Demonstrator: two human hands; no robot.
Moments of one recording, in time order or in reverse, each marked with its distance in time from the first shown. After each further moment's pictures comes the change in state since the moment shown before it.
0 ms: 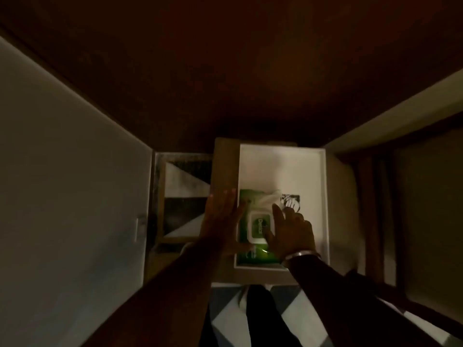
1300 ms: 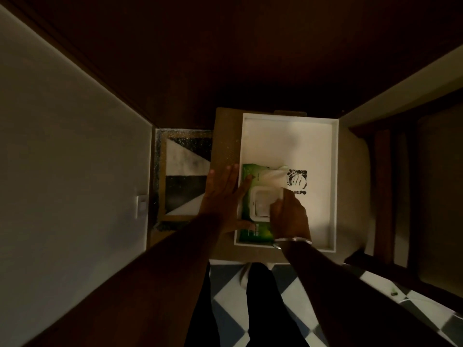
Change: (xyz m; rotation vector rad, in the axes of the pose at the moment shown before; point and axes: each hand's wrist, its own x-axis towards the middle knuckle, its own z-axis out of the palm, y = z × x) left_hand 0.008 0.001 0.009 0.057 0.044 0.028; right_hand -0.005 -0.011 0.021 0.742 0.073 0.269
